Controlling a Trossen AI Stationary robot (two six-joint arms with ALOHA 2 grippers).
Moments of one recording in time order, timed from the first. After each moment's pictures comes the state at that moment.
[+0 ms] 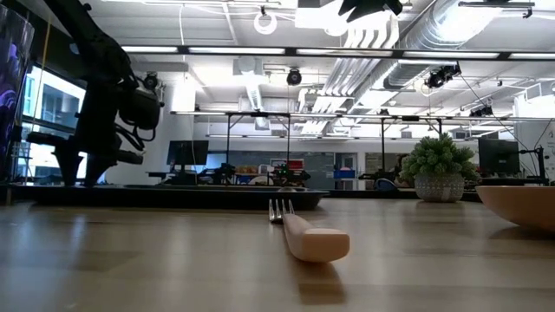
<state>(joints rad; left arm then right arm) 0.91 1.42 0.63 -0.84 -0.17 -0.81 -0.41 1.34 1.65 -0.81 0.28 0.21</state>
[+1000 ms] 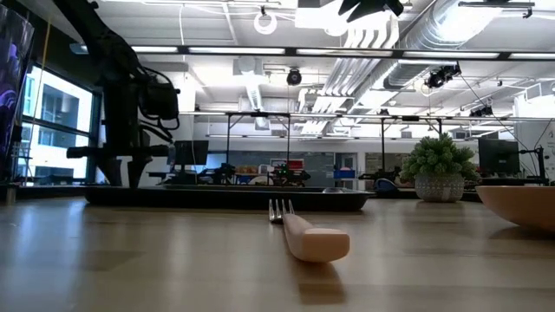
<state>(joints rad) 0.79 1.45 0.65 -0.60 -0.12 -0.85 -0.41 1.34 1.65 -0.81 0.28 0.26</state>
